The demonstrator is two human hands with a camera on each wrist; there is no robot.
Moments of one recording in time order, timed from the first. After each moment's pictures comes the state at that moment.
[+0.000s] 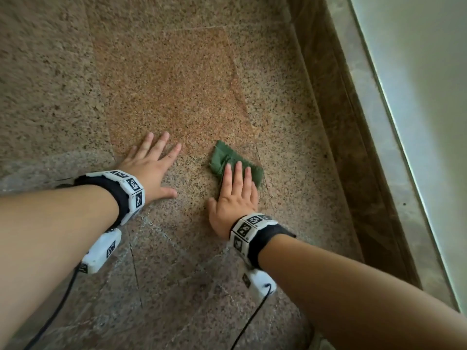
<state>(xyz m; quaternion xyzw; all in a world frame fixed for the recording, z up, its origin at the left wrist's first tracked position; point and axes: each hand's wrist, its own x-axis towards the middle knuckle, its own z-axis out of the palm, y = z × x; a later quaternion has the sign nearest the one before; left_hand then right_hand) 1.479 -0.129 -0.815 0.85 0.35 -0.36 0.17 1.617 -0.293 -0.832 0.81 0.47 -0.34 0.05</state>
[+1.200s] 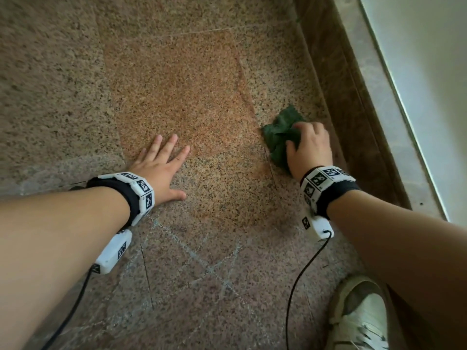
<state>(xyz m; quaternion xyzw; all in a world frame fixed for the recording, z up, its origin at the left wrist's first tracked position) 1.478 -0.128 -0.817 0.85 0.34 -0.37 0.17 1.771 -0.263 -0.815 0.90 0.42 -0.12 -0.09</state>
